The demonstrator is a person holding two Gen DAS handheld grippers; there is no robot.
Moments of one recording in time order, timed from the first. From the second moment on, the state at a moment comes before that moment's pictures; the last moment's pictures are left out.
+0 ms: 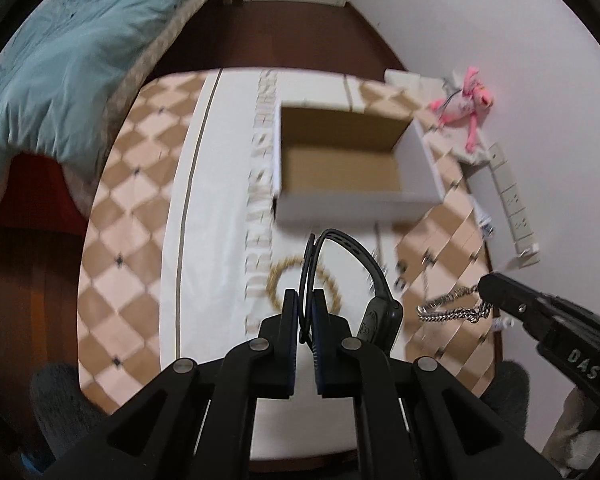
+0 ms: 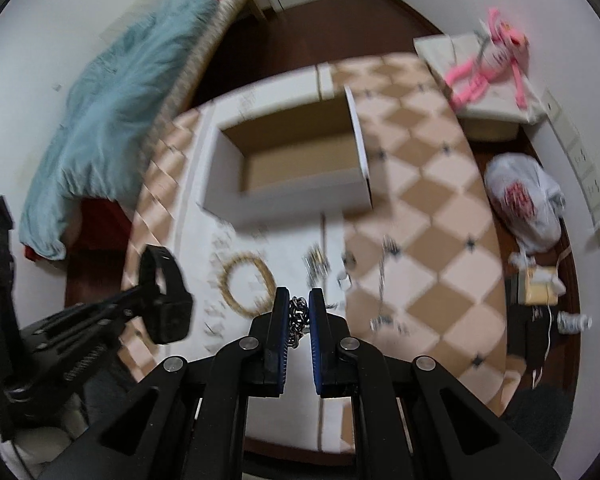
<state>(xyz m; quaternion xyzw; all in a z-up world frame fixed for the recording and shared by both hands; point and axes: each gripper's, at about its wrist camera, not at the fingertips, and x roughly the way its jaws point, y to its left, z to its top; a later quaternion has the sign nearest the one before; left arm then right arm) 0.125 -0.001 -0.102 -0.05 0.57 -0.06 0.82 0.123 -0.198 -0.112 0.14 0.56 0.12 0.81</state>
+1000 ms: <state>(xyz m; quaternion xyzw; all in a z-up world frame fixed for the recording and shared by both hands) 0.303 0.000 -0.130 -0.04 0.60 -0.03 0.80 0.310 -0.188 -0.164 0.10 0.62 0.13 0.76</state>
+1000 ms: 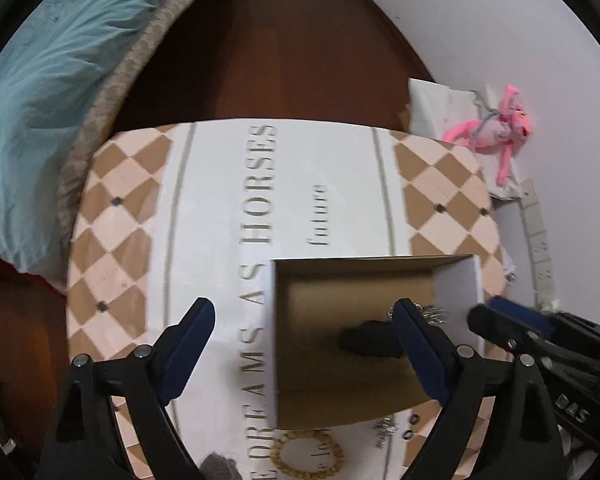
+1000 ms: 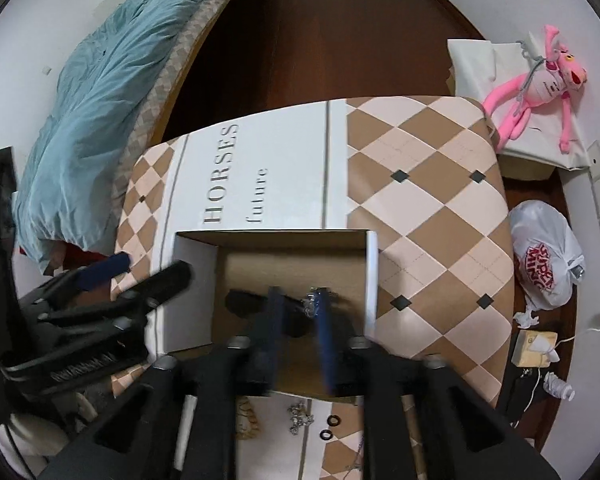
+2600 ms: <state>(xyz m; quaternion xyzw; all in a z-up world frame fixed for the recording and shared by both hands) 0.150 0.017 -0.046 0.00 0.48 0.03 0.88 0.157 -0.196 -0.078 0.04 0.51 0.02 0.86</state>
